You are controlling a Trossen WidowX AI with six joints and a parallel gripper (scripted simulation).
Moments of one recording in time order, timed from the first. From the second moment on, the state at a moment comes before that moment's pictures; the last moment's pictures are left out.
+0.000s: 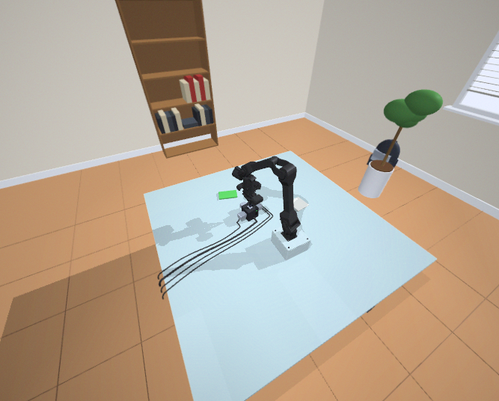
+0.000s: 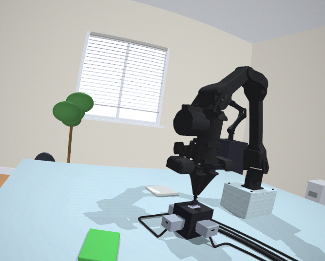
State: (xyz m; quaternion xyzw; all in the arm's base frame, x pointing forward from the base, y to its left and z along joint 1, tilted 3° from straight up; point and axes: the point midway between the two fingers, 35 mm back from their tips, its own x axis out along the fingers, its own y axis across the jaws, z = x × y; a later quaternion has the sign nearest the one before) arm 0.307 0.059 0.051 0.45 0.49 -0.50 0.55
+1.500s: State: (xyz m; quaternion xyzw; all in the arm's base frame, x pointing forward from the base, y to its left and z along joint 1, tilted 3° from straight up) arm 0.307 0.058 0.047 0.45 0.49 -0.50 0.55
